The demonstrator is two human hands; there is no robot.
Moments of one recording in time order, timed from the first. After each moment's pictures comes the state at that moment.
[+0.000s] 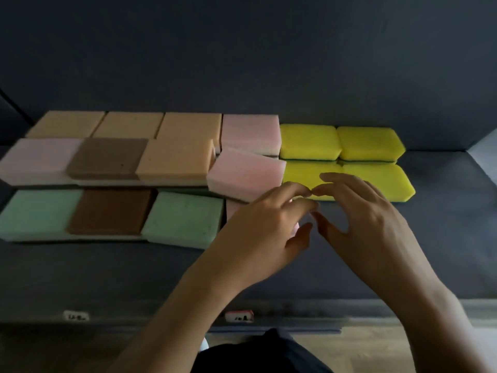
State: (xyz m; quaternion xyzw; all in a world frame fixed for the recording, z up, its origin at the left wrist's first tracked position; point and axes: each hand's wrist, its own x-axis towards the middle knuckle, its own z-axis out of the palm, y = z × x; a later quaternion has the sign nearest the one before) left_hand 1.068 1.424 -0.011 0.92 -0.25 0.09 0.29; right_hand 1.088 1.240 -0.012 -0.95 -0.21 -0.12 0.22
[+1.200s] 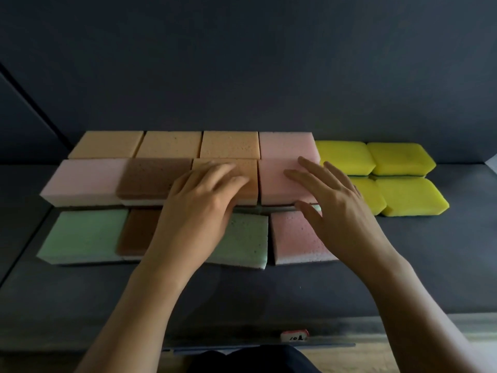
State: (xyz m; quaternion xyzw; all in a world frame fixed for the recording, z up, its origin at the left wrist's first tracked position) left_hand 1.077 1.565 -0.001 0.98 -0.11 0.15 0.09; right_hand 1.123 1.334 -0.021 -0.95 -0.22 -0.10 0.18
